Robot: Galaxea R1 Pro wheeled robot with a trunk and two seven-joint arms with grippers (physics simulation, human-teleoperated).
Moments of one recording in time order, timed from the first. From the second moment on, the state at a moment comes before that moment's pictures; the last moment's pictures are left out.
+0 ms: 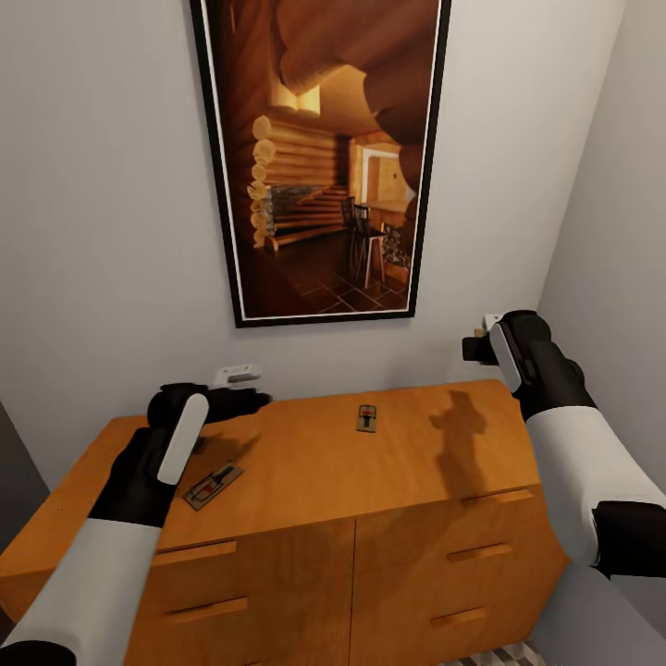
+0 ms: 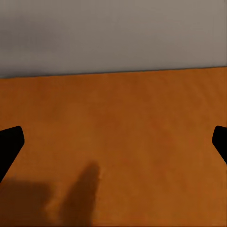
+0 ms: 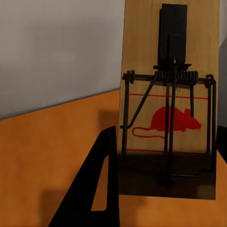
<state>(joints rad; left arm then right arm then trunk) -0.78 0.02 -0.10 -1.33 0.45 1.04 0.23 -1.17 -0.12 0.00 -0.90 -0.06 1.04 -0.13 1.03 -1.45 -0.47</state>
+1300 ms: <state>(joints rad) -0.78 0.10 -0.11 -1.35 0.54 1.04 0.42 -1.17 -0.12 0.00 -0.89 -0.06 1.04 -0.13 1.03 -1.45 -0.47</state>
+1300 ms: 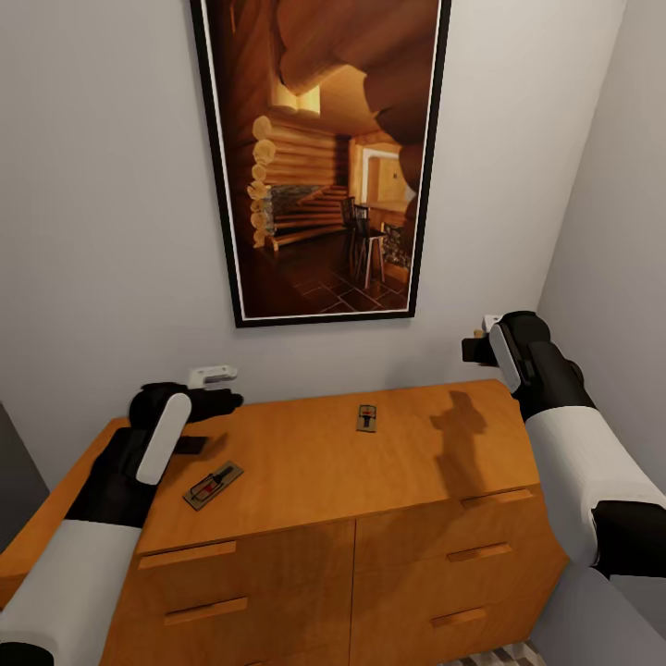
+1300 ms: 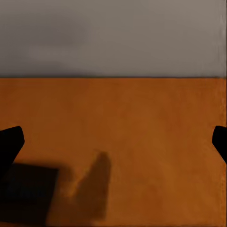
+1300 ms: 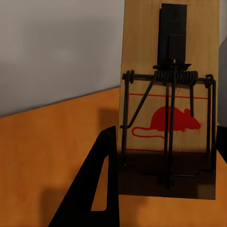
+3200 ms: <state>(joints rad) -0.78 0.16 -0.36 -1.40 0.74 1.05 0.42 -1.17 -0.12 0.00 -0.88 -0.06 1.04 -0.13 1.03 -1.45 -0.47</state>
